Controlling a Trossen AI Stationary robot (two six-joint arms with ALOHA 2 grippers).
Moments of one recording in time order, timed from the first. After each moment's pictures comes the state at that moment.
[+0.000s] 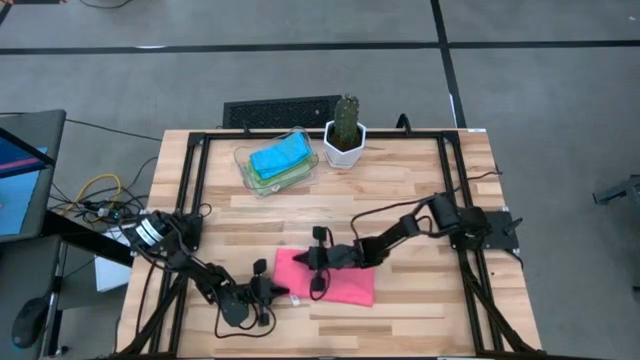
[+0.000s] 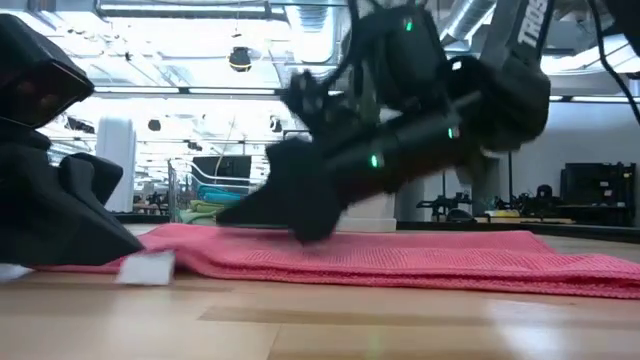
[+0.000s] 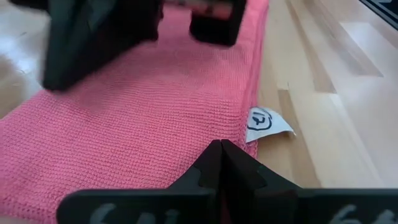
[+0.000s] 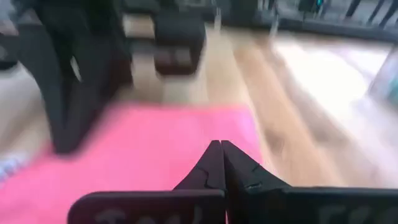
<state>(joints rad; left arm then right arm) -0.83 1.99 0.57 0.71 -0.81 -0.57 0.29 2.25 1.07 0.84 0.29 -0.05</state>
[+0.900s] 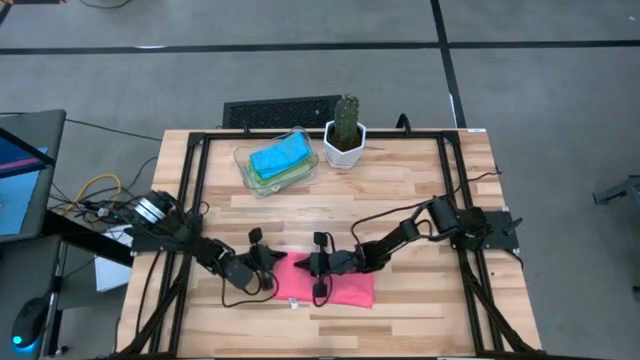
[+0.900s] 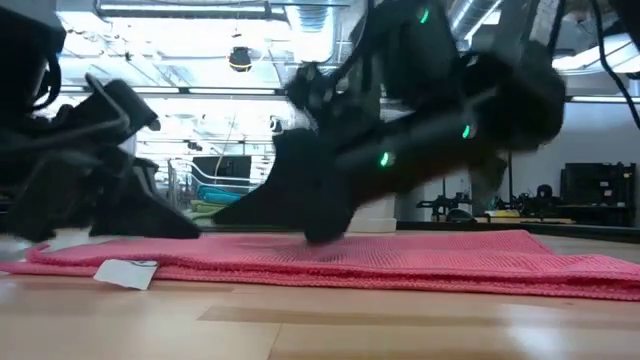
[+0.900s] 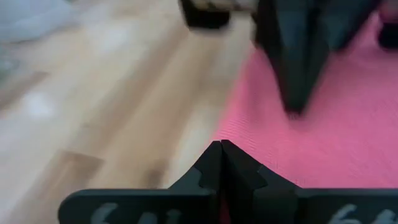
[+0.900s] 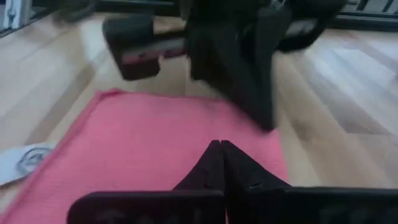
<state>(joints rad) -0.59 1.85 0.35 0.88 -0.82 -0.39 0.32 2.28 1.07 0.87 0.29 0.00</state>
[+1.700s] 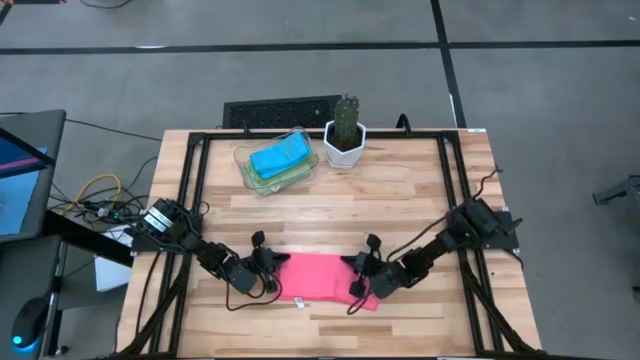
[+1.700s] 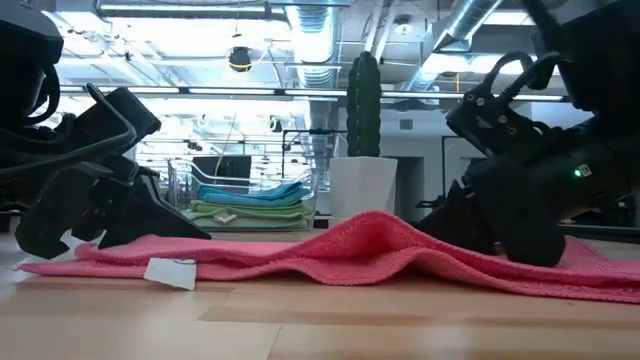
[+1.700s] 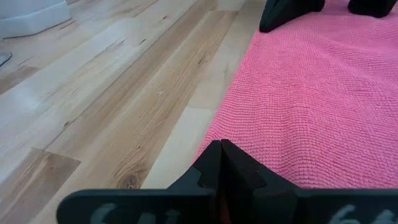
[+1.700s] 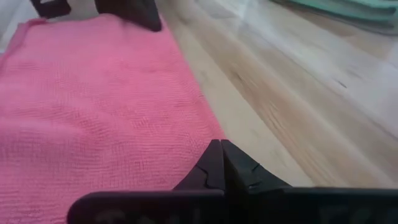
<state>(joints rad) -0.61 1.96 0.39 0.89 -0.83 -0.45 0.57 2.06 0.66 0.66 0.80 0.46</state>
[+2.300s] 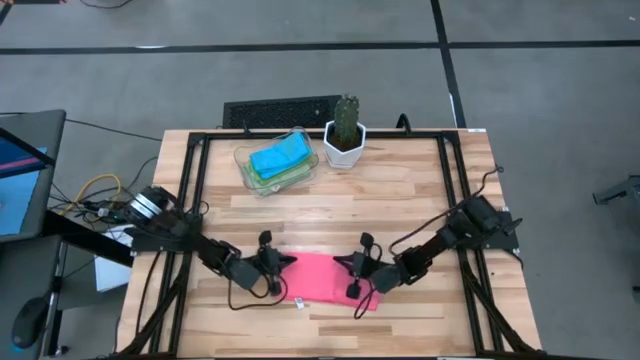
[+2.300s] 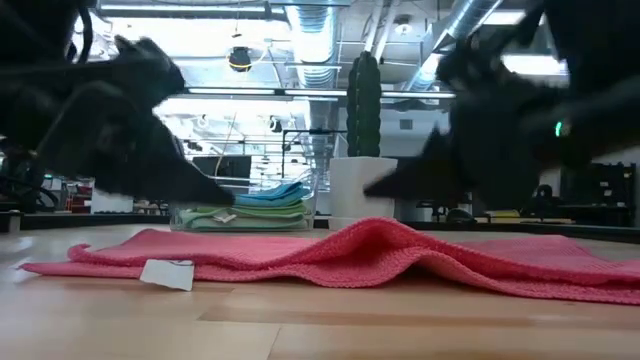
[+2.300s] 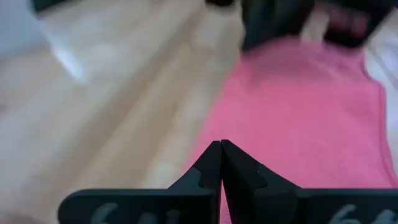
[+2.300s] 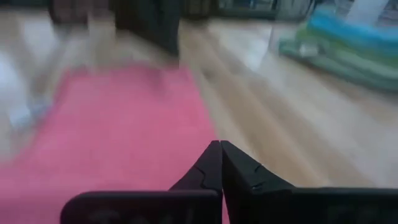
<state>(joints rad) -0.56 1.80 0.46 0.83 -0.75 -0.37 0.54 2.03 0.68 0.90 0.78 0.18</state>
